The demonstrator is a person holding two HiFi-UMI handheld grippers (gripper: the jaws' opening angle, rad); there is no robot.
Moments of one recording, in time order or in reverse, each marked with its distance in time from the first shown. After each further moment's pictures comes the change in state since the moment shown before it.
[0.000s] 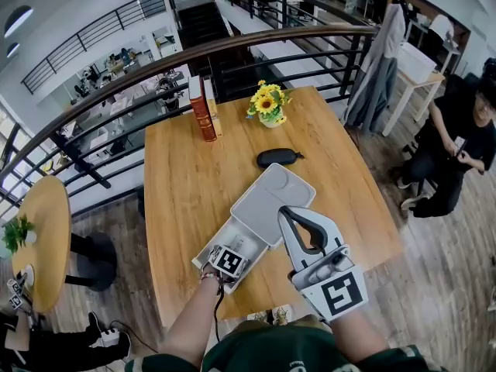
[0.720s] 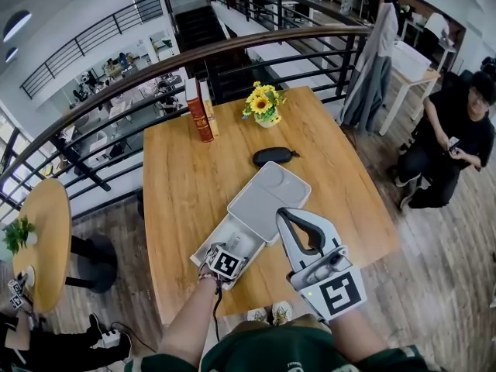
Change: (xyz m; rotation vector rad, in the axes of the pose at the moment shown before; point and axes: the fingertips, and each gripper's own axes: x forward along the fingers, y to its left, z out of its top) left arm -0.014 -0.005 0.009 0.041 -0.104 0.052; right arm -0.020 0.006 0.009 0.006 -0.002 -0.005
